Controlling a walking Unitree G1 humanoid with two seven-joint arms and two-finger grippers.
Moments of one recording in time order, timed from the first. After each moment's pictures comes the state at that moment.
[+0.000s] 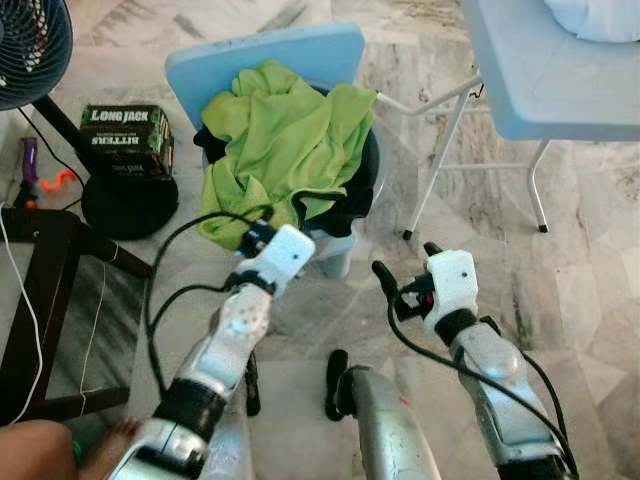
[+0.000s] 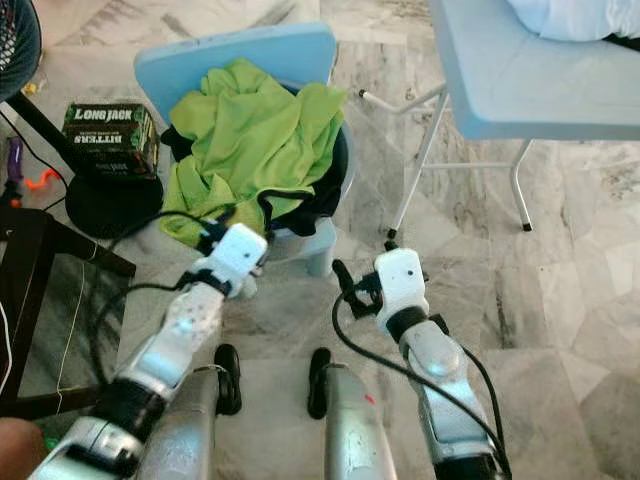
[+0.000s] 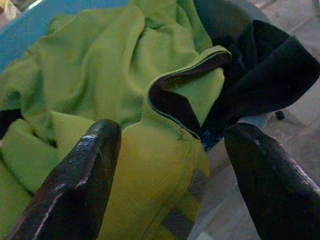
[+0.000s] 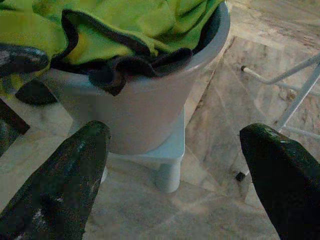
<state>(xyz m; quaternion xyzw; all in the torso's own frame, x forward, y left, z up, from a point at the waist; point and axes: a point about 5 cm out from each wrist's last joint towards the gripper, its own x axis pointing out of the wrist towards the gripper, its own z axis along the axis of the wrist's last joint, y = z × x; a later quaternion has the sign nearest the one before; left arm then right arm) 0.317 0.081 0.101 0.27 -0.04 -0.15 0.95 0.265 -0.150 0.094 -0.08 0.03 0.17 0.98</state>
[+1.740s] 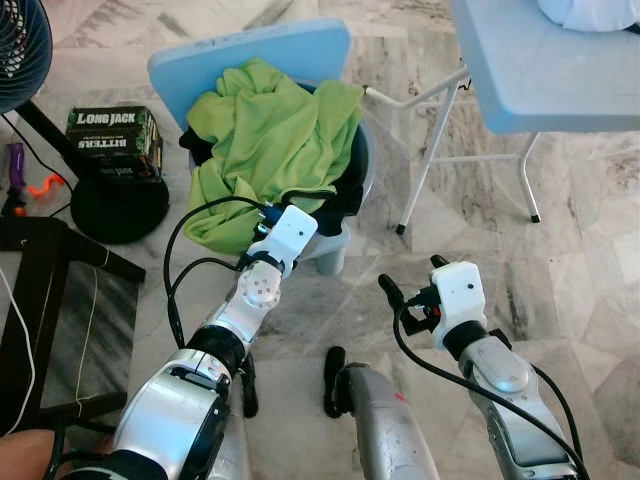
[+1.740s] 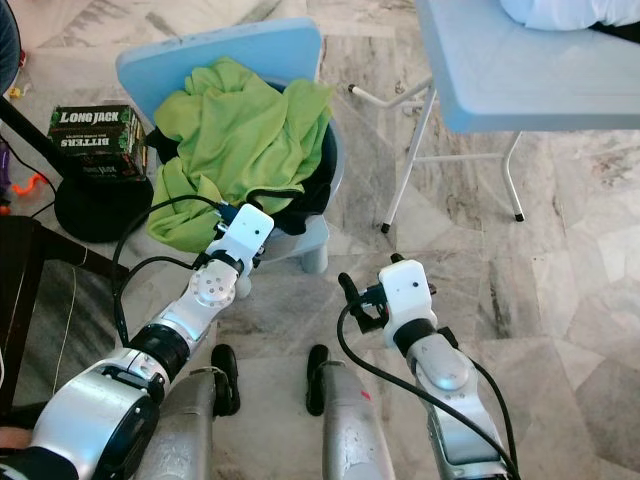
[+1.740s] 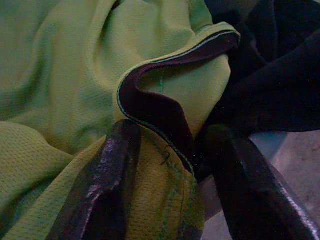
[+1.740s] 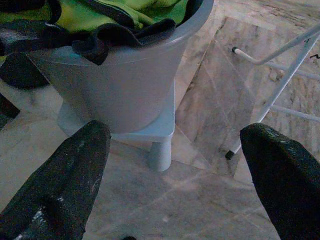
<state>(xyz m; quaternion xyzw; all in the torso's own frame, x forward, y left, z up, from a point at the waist) 0.355 0.081 0.089 0.26 0.01 -0.12 0.96 0.252 -0.157 0.095 -0.09 0.05 0.16 0.98</state>
